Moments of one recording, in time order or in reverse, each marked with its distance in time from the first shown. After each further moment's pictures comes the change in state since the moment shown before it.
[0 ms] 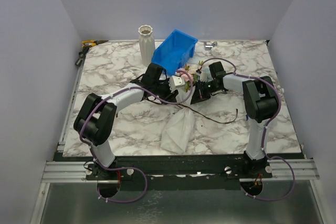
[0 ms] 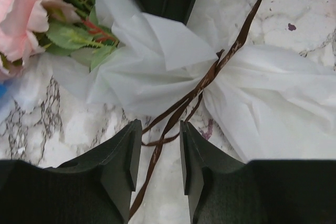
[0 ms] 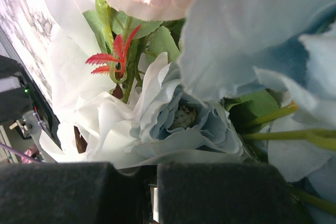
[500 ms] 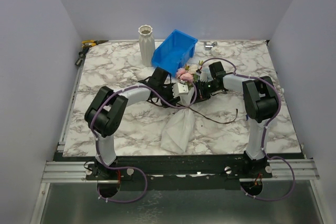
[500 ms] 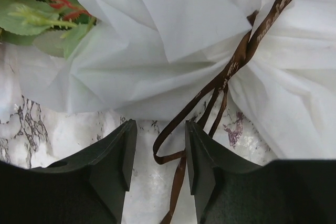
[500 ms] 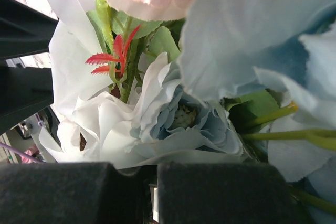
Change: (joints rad) left arm -0.052 0.179 0.069 -0.013 -0.071 0.166; right arm 0.000 0.000 0.000 0.000 0.000 0.000
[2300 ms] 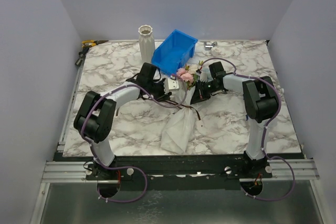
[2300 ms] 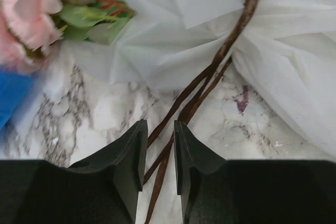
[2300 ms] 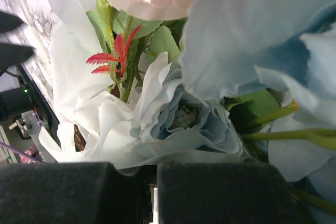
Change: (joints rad) left arm 0.131 -0.142 -0.061 0.003 0.104 0.072; right arm 0.000 -0.002 -0.002 0.003 0.000 -0.001
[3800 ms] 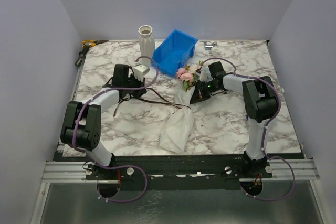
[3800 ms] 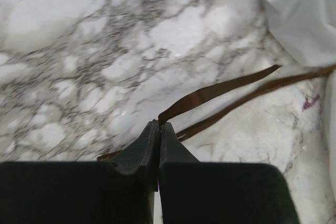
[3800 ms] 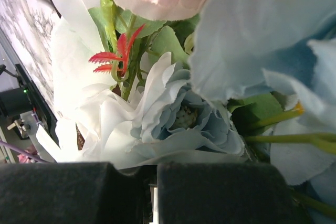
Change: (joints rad) left arm 0.210 -0.134 -0.194 0.114 -0.150 -0.504; right arm 0.002 0.000 0.000 0.009 0.001 0.000
